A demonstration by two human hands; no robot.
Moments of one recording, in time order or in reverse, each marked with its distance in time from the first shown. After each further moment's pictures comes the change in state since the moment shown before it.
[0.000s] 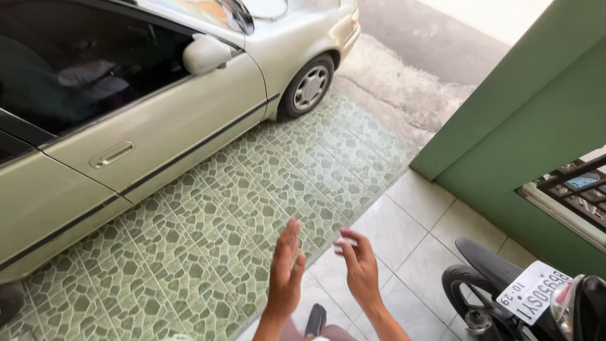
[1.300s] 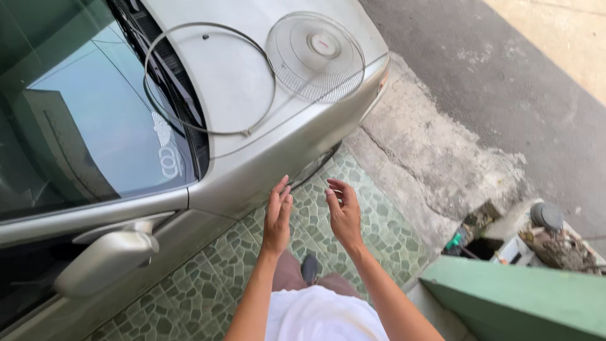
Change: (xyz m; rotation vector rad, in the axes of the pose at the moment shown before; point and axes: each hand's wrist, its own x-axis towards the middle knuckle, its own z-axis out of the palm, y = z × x) left_hand 1.006 -0.293 0.015 -0.127 0.177 -0.241; right_hand 1.049 0.085 0.122 -0.332 -0.044 0.044
